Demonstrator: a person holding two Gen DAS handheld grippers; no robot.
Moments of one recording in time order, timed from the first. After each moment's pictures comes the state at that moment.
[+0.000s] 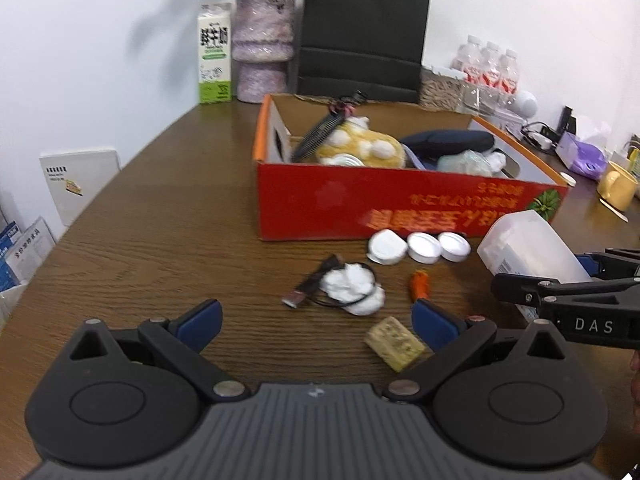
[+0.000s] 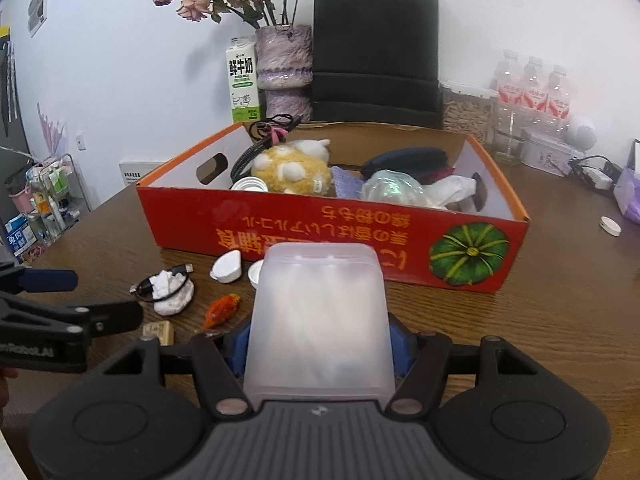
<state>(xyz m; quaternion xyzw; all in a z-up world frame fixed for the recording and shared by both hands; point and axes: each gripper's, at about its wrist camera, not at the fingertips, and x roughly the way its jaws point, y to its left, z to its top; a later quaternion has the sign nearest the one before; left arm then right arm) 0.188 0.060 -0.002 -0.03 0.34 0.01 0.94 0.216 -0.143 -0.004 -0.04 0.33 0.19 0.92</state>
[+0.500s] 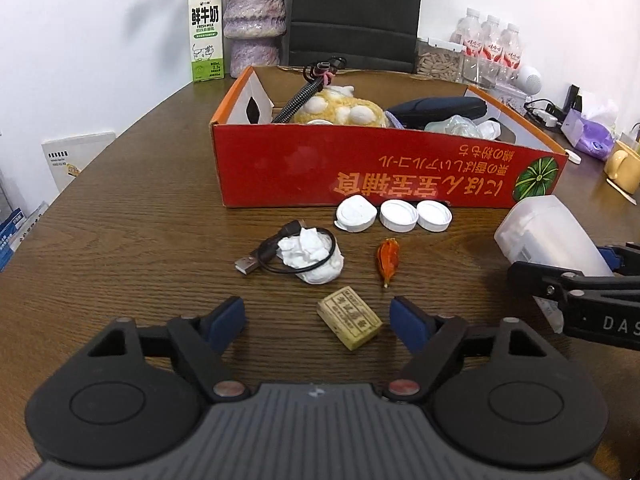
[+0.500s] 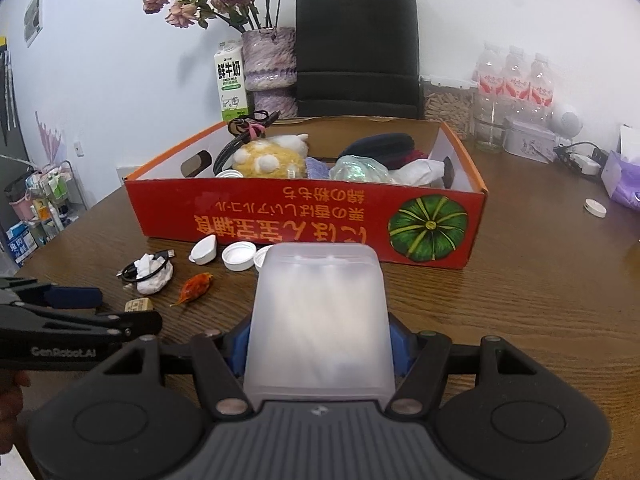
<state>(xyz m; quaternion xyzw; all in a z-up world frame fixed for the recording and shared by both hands) 0.192 0.025 -0.017 -0.03 0.37 0.03 0.93 0.206 -0.178 -0.012 -0.02 0.33 0.19 0.92</state>
